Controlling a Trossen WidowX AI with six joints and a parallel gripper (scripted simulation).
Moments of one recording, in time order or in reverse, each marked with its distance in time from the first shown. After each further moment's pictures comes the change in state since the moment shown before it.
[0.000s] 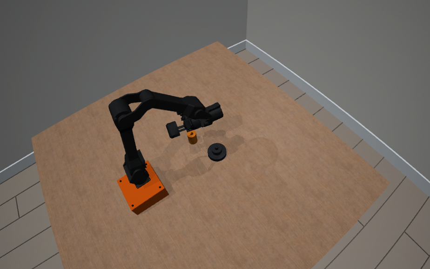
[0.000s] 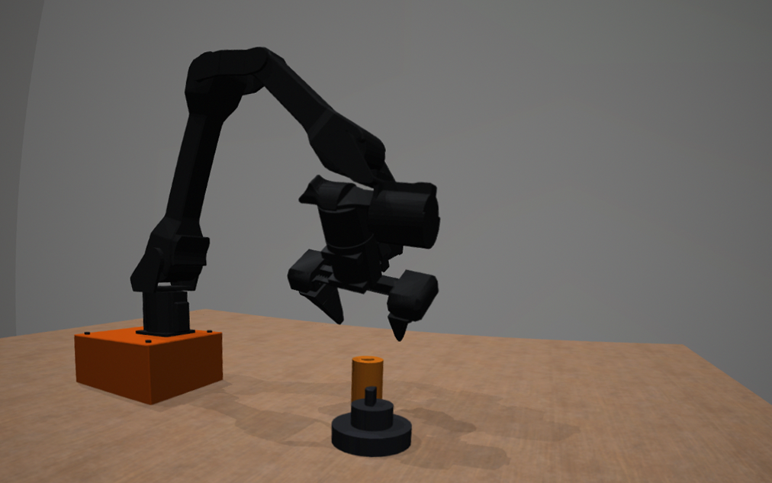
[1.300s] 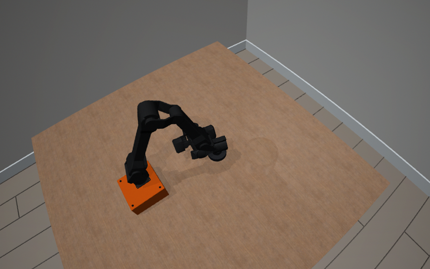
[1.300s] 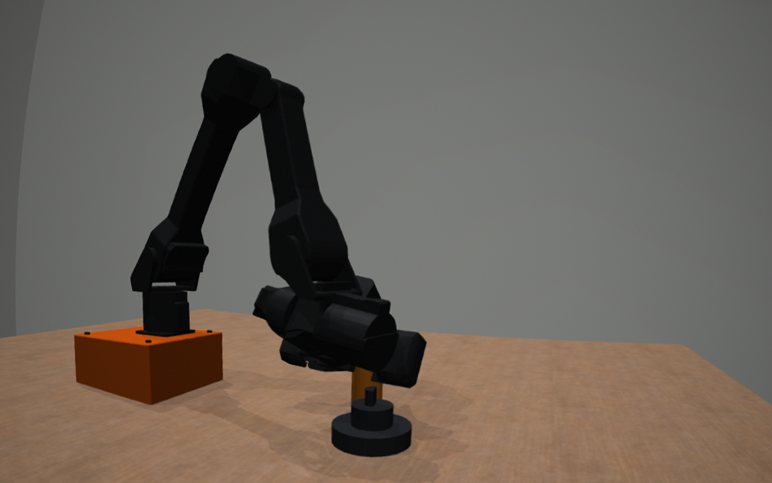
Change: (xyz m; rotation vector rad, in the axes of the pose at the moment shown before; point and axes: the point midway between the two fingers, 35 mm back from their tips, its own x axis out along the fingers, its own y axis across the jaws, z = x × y) arm 0.046 -0.016 -0.045 -0.066 -0.459 -0.133
